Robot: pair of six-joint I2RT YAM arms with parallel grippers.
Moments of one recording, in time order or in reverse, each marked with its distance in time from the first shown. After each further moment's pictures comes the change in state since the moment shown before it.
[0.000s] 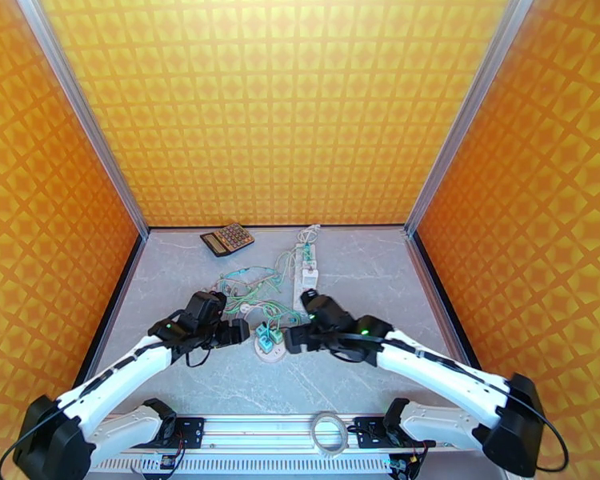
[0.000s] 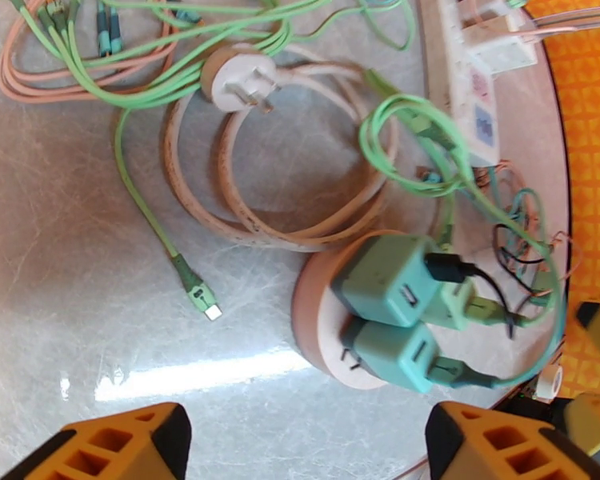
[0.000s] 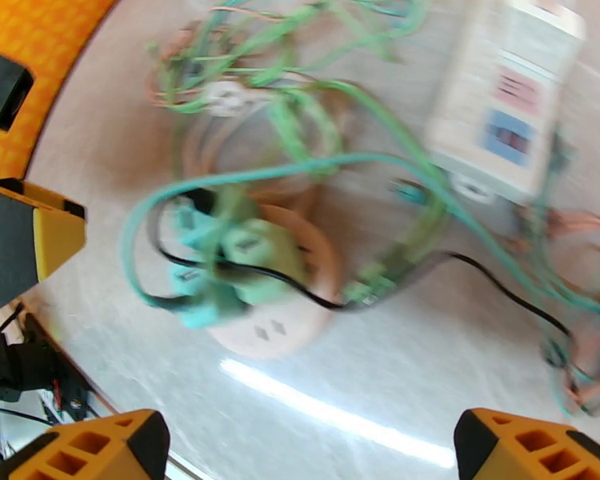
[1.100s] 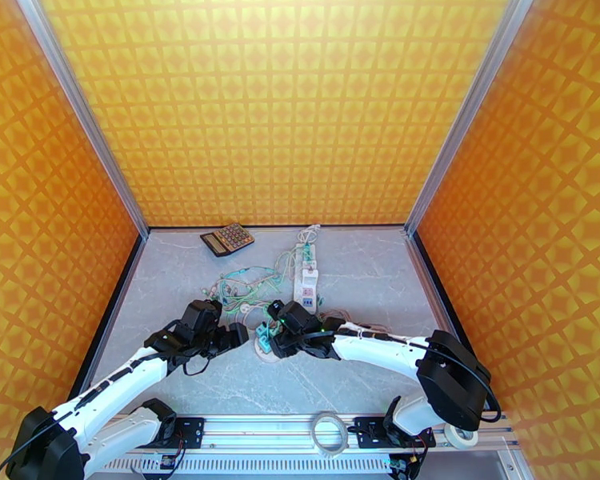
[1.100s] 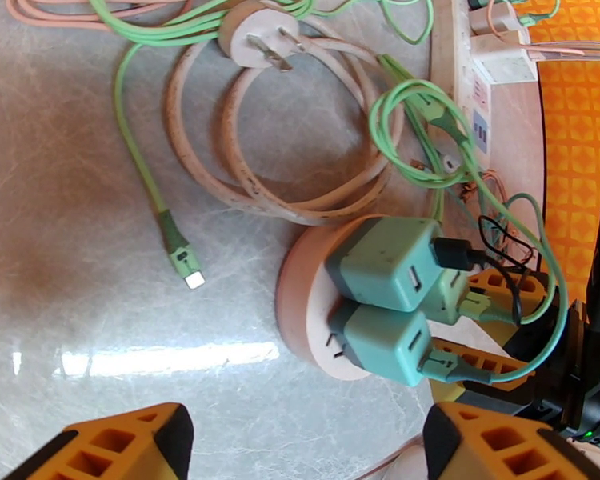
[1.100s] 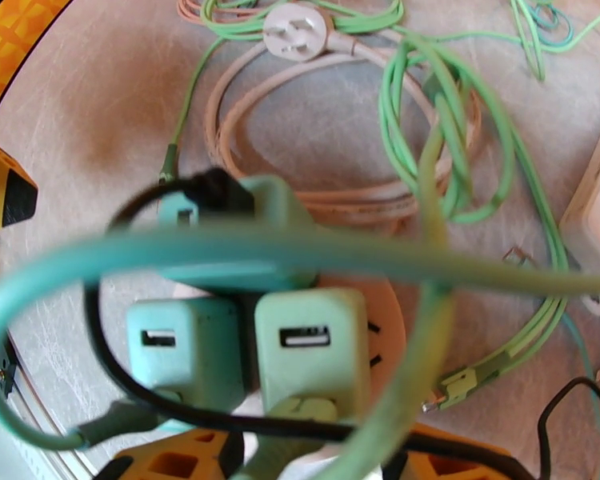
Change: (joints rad) left arm -0.009 -0.036 -0.105 0.100 0.061 -0.158; right arm 0.030 0.320 -0.001 0.263 -0.038 -0.261
